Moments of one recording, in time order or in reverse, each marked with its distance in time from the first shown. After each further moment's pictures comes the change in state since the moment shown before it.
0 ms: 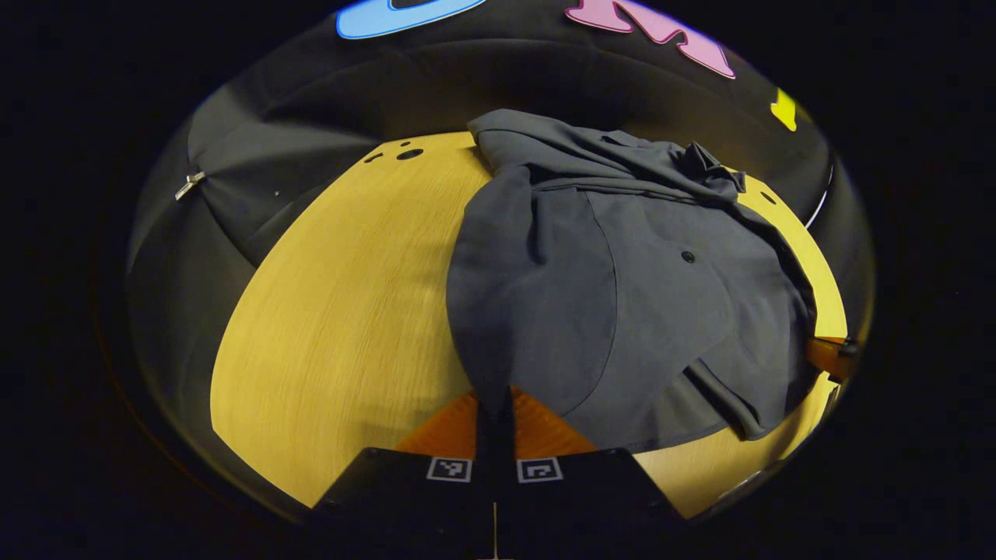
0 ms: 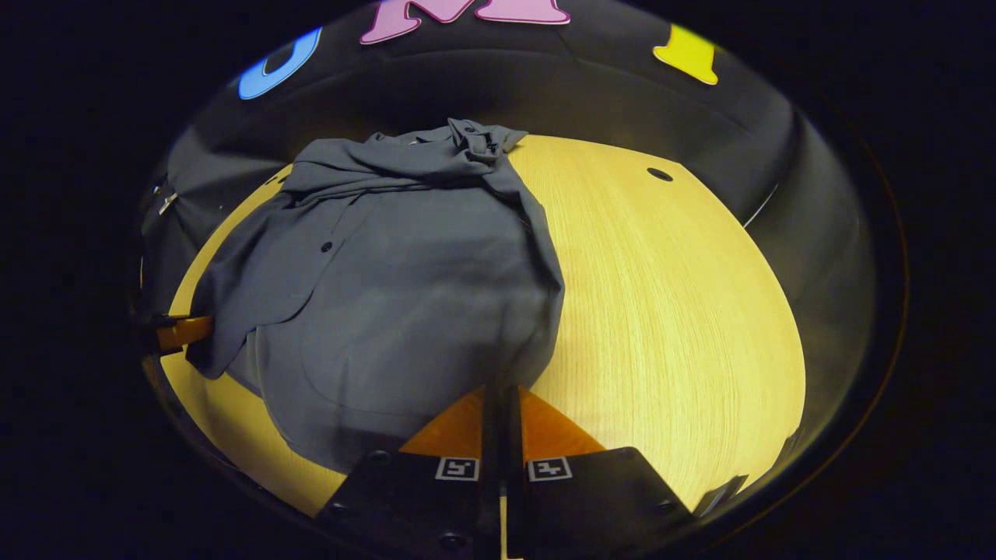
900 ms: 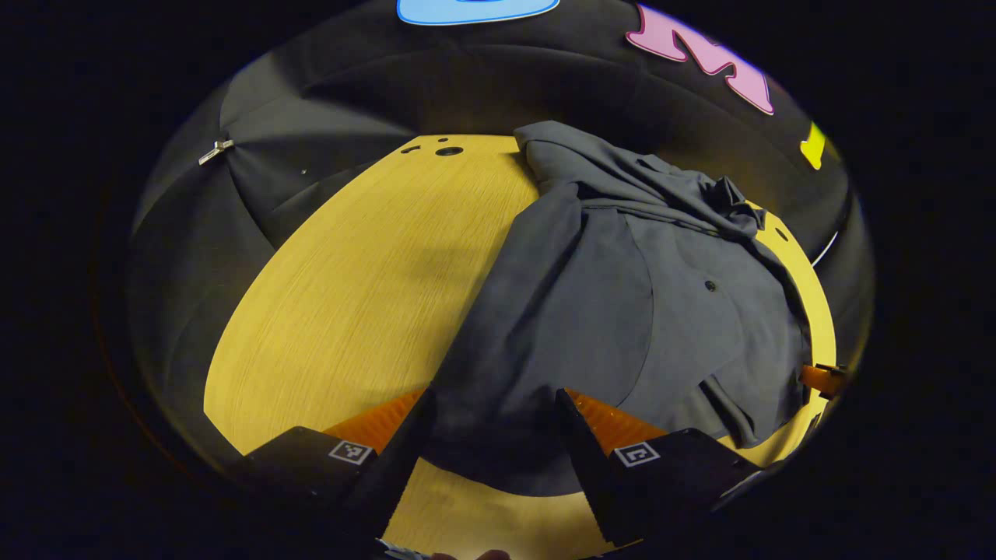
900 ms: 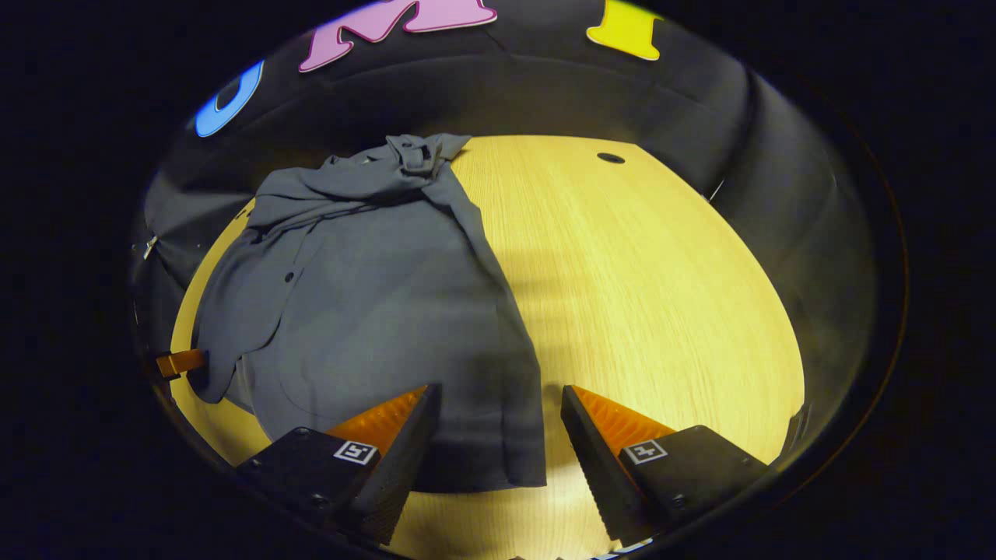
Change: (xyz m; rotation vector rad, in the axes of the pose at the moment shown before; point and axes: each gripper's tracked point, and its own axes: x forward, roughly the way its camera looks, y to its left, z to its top) left arm 0.000 0.032 -0.001 -0.119 -0.029 0.005; right arm -0.009 -0.042 -0.008 0.122 0.024 -0.086
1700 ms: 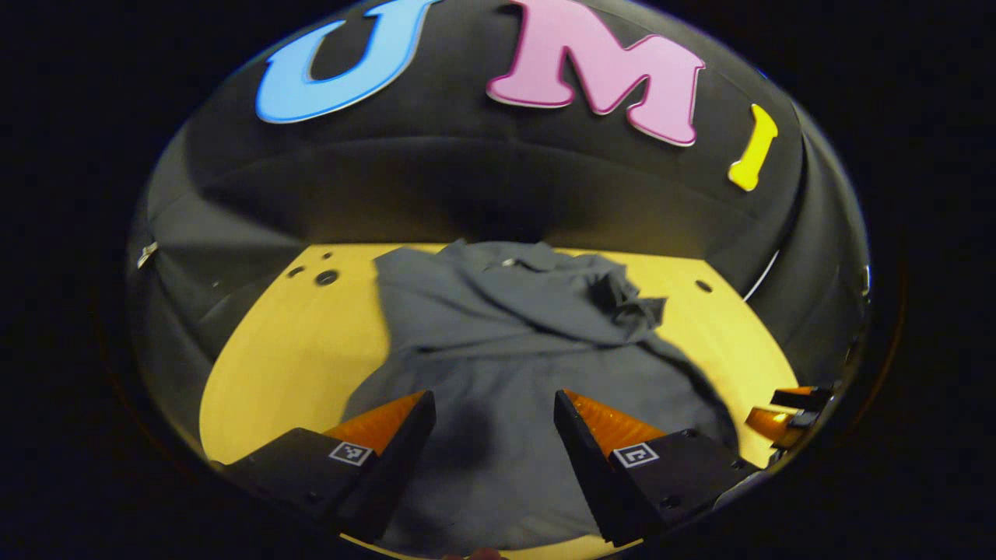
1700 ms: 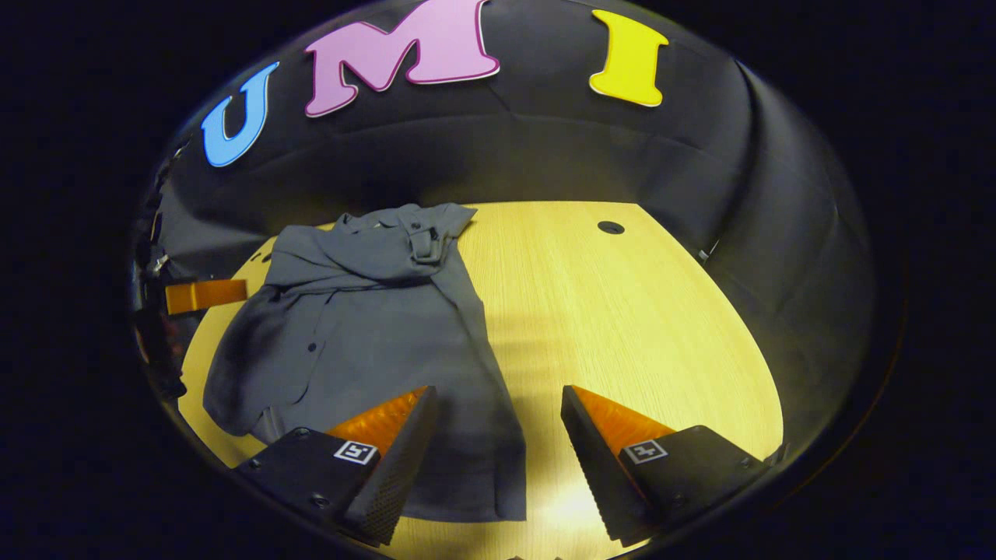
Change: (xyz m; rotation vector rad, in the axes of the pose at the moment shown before) left arm -0.017 -0.117 0.127 0.125 -0.247 -0.176; right arm -0.031 -0.005 0.082 -0.025 -0.228 0.031
